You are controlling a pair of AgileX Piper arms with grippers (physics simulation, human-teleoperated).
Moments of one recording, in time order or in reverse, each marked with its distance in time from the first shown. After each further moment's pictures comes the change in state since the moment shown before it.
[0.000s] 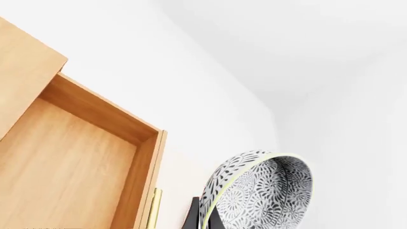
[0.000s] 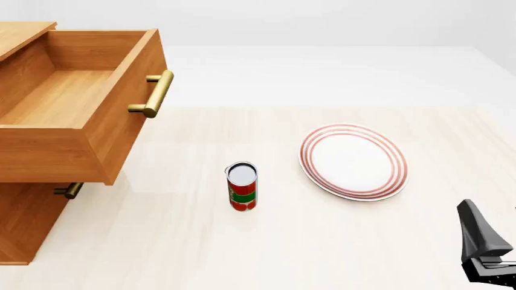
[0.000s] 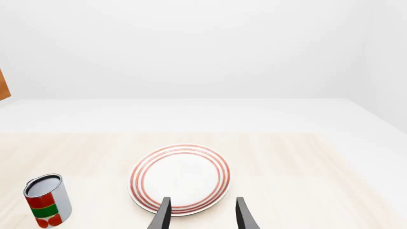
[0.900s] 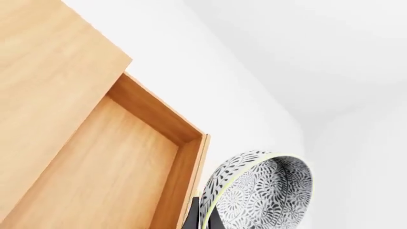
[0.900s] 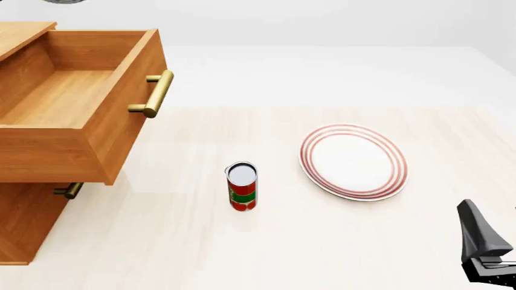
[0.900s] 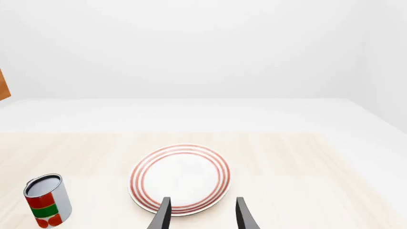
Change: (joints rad) left arm 0.133 -0.069 0.121 0.029 0.011; right arm 0.000 0.000 0.000 0.000 0.000
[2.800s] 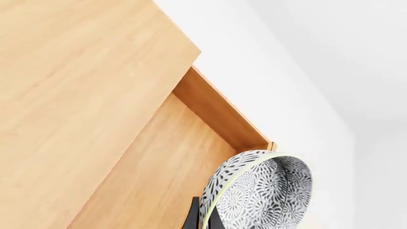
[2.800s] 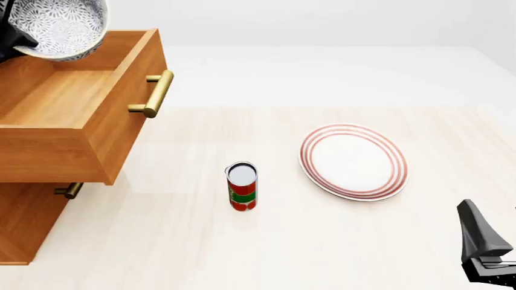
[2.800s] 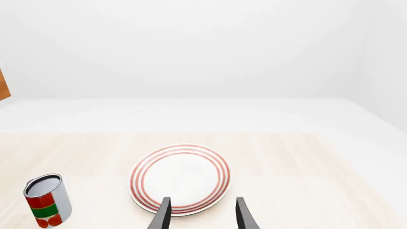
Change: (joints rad) left arm 0.130 0.032 0.183 -0.046 0.052; right arm 0.000 0.000 0.000 0.000 0.000
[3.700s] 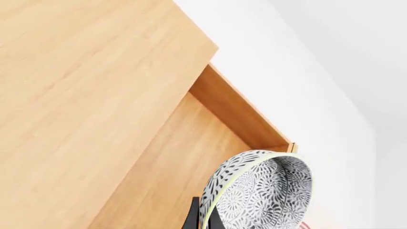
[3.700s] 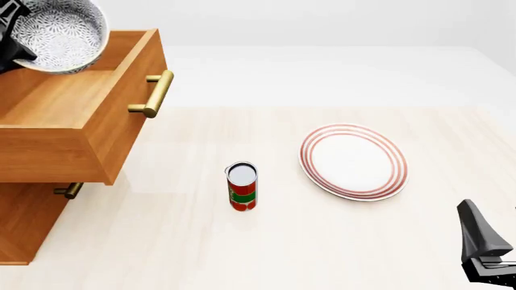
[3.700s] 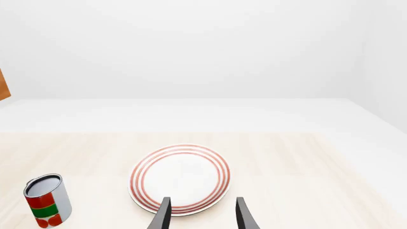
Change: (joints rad) left arm 0.032 0.013 0.031 0.008 0.047; right arm 0.000 0.000 0.000 0.000 0.000
